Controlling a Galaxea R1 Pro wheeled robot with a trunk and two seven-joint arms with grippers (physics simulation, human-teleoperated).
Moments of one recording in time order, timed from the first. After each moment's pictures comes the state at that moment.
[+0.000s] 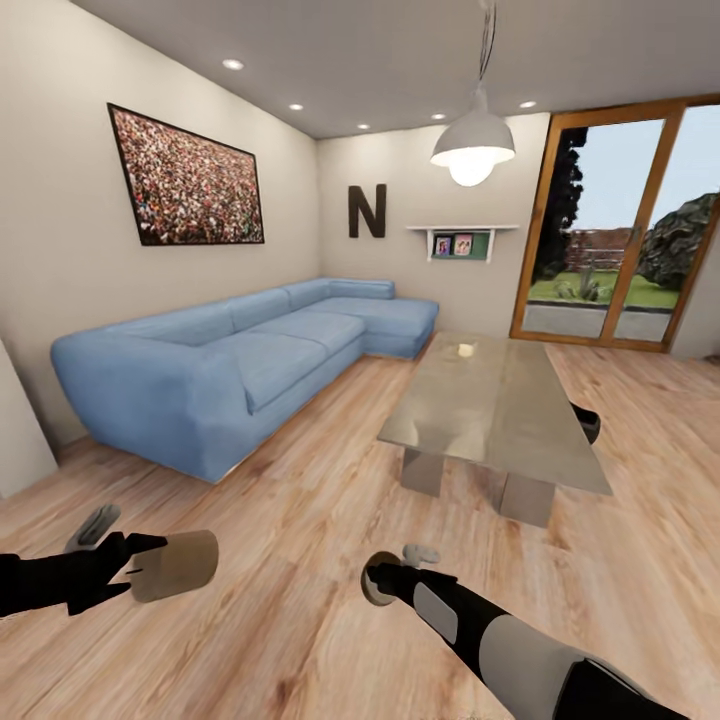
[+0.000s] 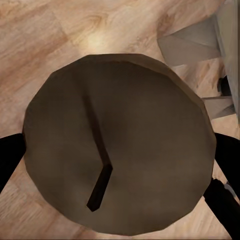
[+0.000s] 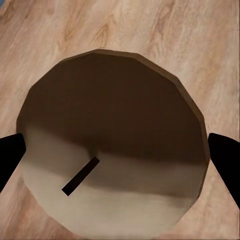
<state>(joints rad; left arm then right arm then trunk) -0.22 0.55 0.16 -1.49 1.85 0.99 0.69 -0.76 0.13 0.85 -0.24 -1.07 0.13 -0.07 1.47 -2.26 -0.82</state>
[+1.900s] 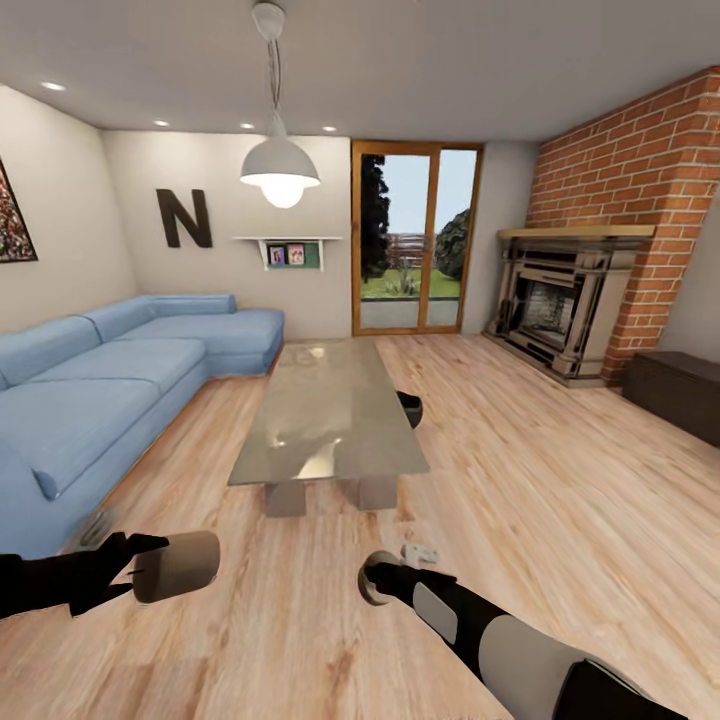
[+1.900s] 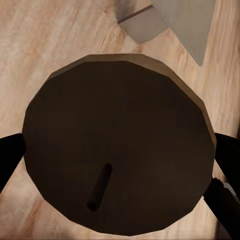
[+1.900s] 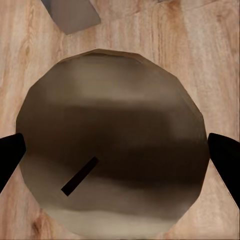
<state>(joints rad) -0.22 0.55 0.16 -1.49 1.85 0.99 0.69 -0.76 0.13 0.85 -0.24 -1.07 0.13 -0.05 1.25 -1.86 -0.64</state>
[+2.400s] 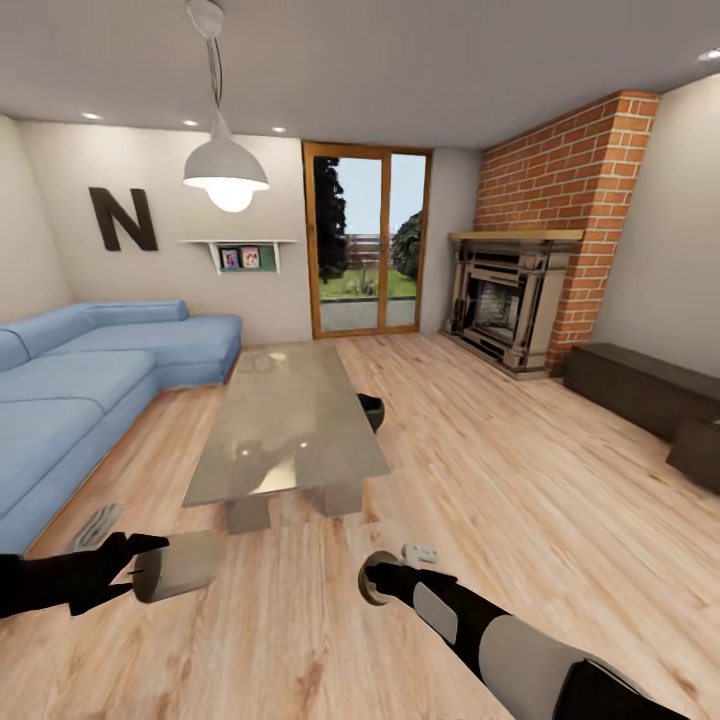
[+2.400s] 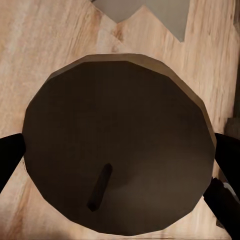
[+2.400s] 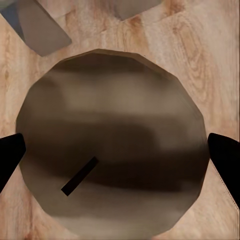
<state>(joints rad) -0.22 0.55 0.16 -1.49 1.85 0.99 0.69 -0.76 0.13 0.85 -0.24 -1.07 0.13 -0.05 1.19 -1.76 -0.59</state>
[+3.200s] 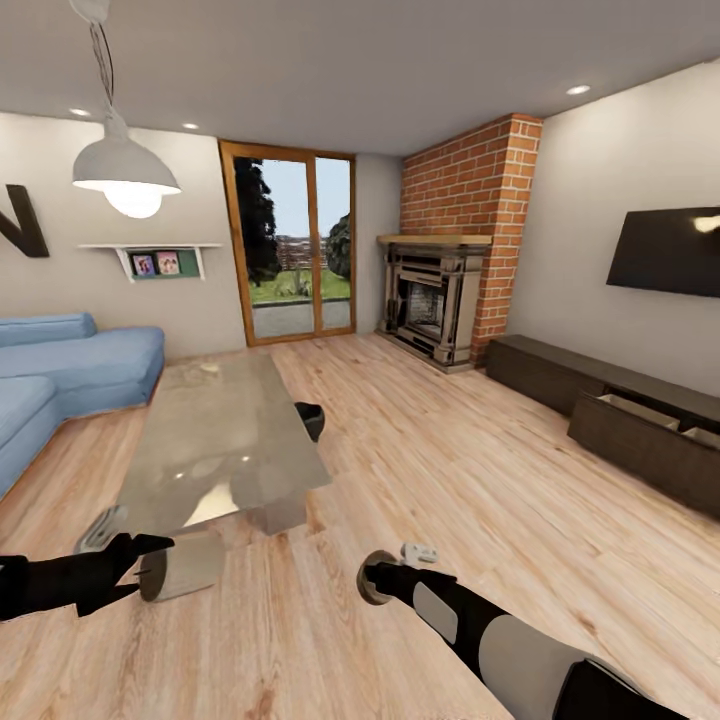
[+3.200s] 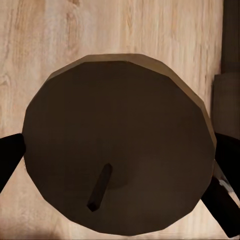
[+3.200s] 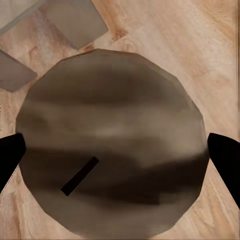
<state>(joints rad) -0.22 0.53 0.16 -1.49 1.85 0.99 0.69 -0.76 0.13 0.84 -0.24 -1.08 0.13 -0.04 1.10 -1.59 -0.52</state>
